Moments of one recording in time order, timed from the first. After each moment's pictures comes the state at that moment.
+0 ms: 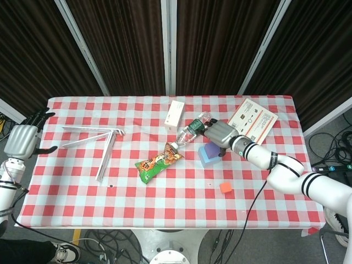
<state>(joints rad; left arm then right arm) -0.46 -1.23 -0.14 -1.12 1.42 1.20 -0.37 1.16 -1.21 0.09 -1.30 -1.54 0.34 0.25</state>
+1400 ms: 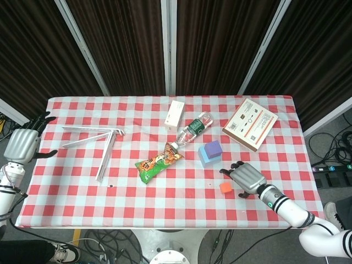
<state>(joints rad) -0.44 -1.23 -0.12 -1.14 1.44 1.22 -0.37 0.74 -1.11 -0.05 -1.71 -1.35 0.71 -0.23</state>
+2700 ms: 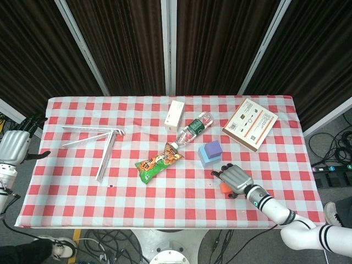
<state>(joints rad) -0.42 -1.25 -0.11 -1.02 1.46 1.23 -0.47 0.76 -1.28 -0.04 -1.61 -1.25 0.68 -0.32</state>
